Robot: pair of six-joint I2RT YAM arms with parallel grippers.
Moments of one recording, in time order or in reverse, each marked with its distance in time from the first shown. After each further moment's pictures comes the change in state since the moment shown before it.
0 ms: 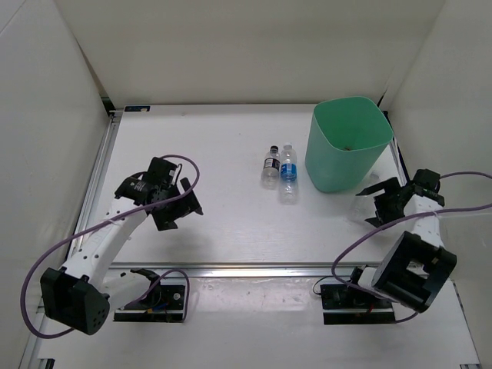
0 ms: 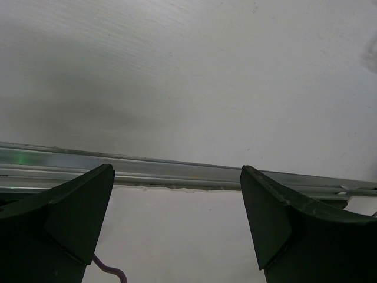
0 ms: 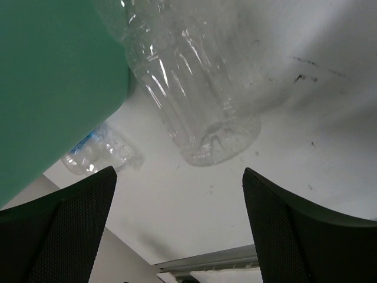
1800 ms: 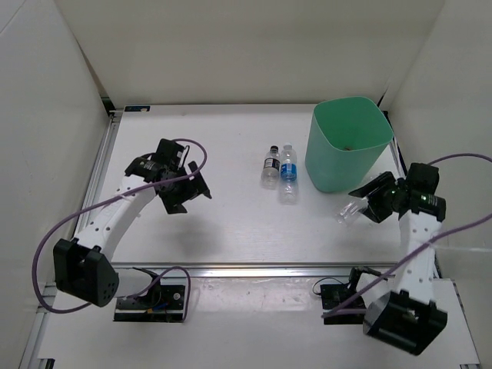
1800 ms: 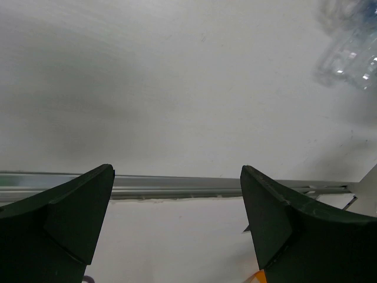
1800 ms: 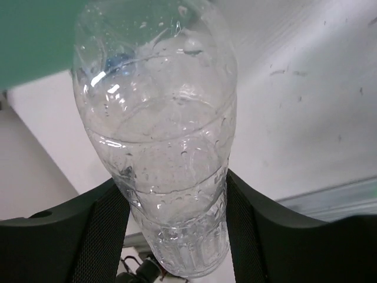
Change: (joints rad) left arm 0.000 0.167 0.134 0.040 0.052 -0.018; right arm 0.157 -0.220 0.127 -0.217 -0.008 -0.077
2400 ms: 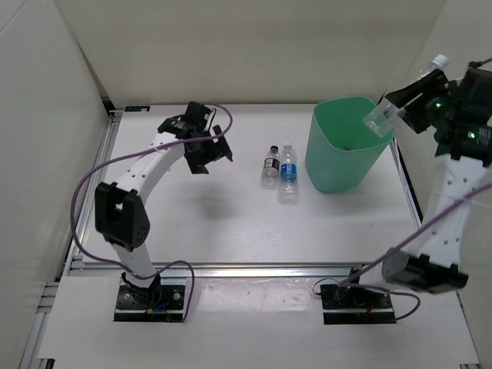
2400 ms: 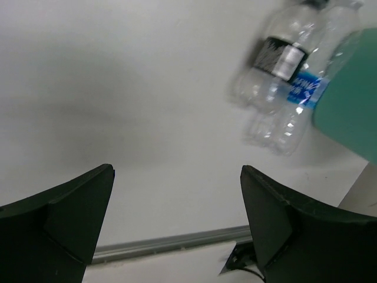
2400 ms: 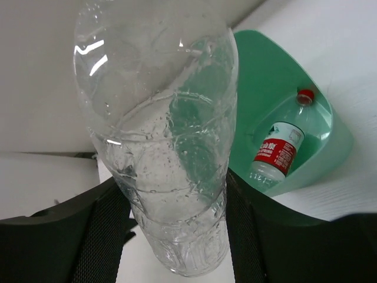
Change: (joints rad) left arm -0.048 0.458 0.473 0.069 -0.038 0.020; right arm 0.060 0.335 1.002 -0.014 0.050 0.033
